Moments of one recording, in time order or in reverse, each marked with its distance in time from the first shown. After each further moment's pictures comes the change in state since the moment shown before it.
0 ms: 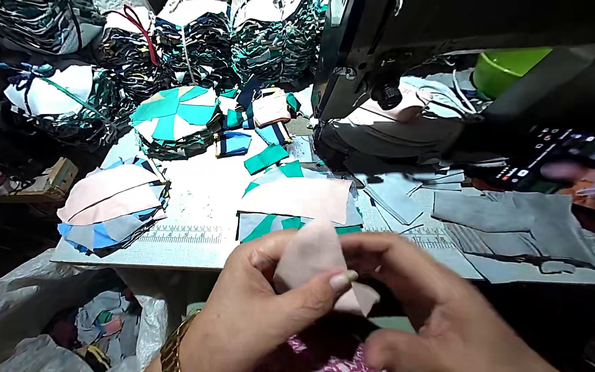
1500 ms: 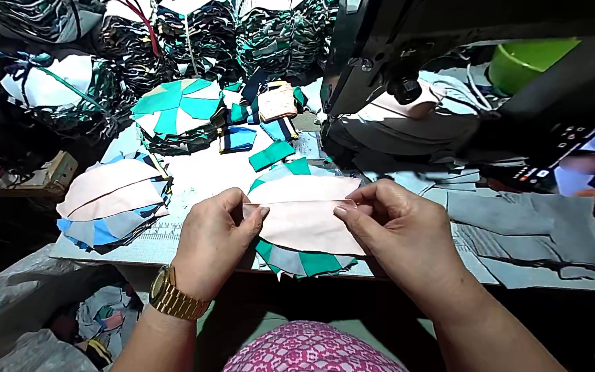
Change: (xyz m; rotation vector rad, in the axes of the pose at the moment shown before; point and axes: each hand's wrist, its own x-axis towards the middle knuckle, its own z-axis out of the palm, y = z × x) left_hand 0.029 -0.026 -0.063 1.044 0.299 -0.053; right_hand 0.045 0.042 -0.009 -0.562 0.344 0.196
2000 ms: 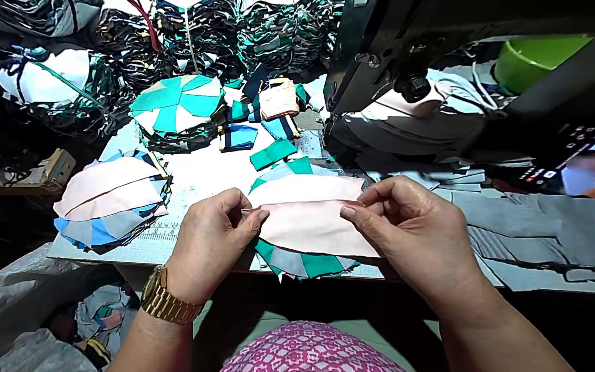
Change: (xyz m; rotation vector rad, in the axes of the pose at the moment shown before) left_hand 0.000 -0.003 -0.006 -0.046 -0.044 0.017; right_hand 0.001 0.001 -0.005 0.115 0.022 0.004
